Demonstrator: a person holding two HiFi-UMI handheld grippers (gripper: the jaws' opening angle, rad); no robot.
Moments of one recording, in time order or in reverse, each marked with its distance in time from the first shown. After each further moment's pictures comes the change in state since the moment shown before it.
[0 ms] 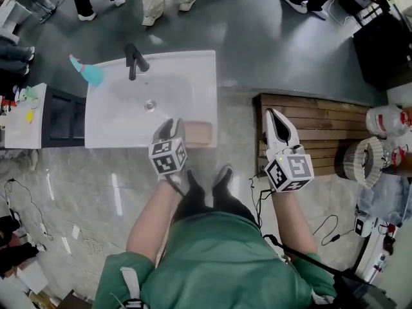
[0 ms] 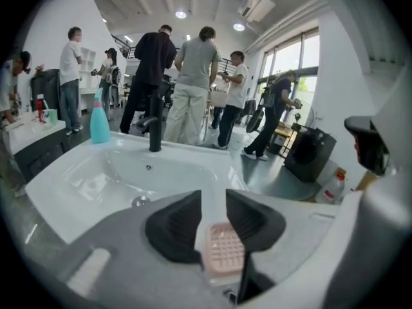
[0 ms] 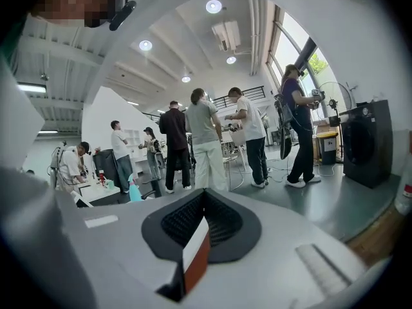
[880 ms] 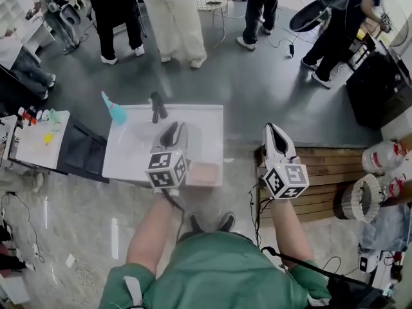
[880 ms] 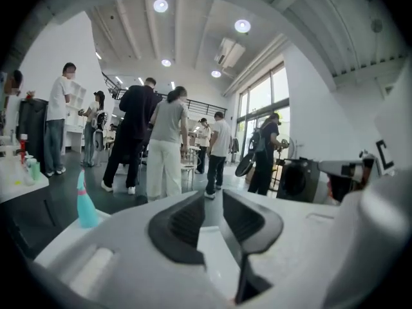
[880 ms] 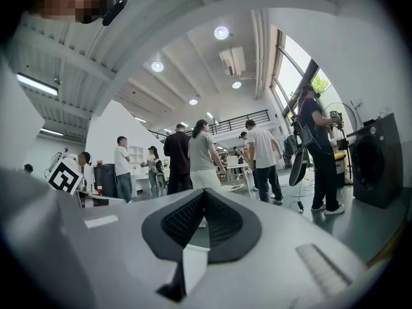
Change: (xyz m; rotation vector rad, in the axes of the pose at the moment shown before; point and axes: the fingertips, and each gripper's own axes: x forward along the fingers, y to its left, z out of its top) left arm -0.113 -0.040 0.210 0.143 -0.384 -0.107; right arm -0.005 0.039 0.121 -0.060 -0.211 0.028
